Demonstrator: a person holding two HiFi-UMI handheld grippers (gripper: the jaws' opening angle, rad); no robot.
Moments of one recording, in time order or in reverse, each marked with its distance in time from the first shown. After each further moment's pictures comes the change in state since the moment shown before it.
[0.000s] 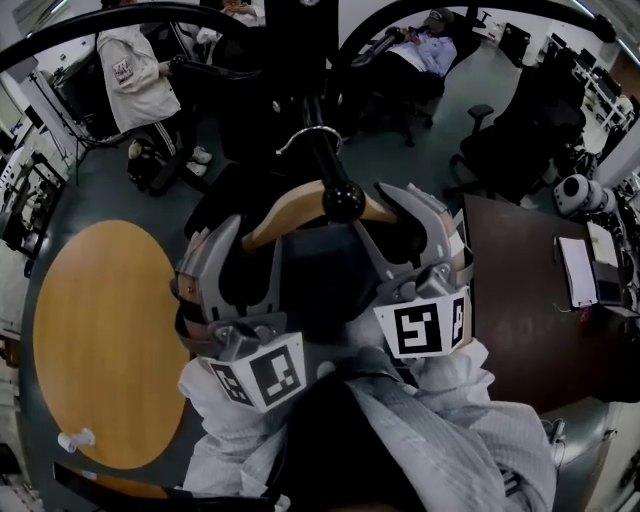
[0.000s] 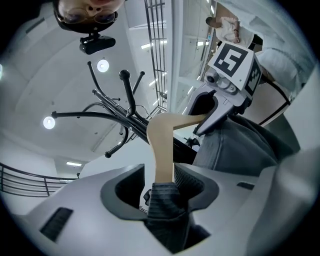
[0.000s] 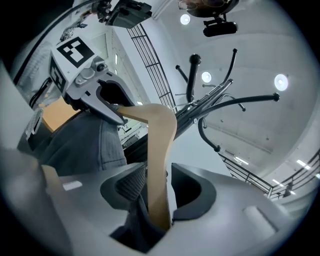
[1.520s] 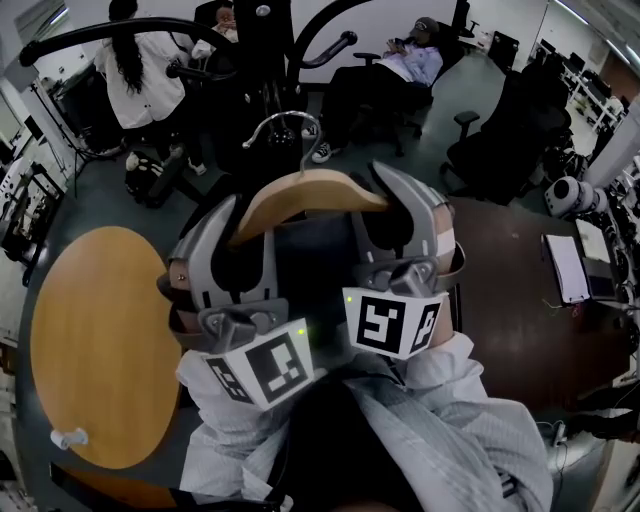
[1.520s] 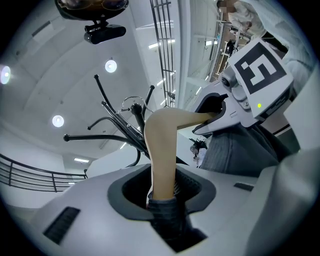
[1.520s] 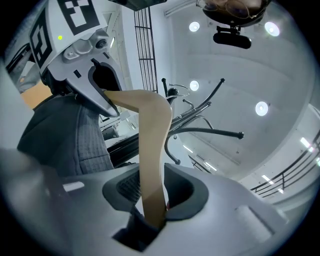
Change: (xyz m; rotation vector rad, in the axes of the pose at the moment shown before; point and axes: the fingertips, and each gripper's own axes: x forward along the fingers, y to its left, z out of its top) left arm -0.019 0.021 0.067 -0.055 0.014 0.080; right arm -0.047 -0.055 0.035 -0.107 0.050 -0.310
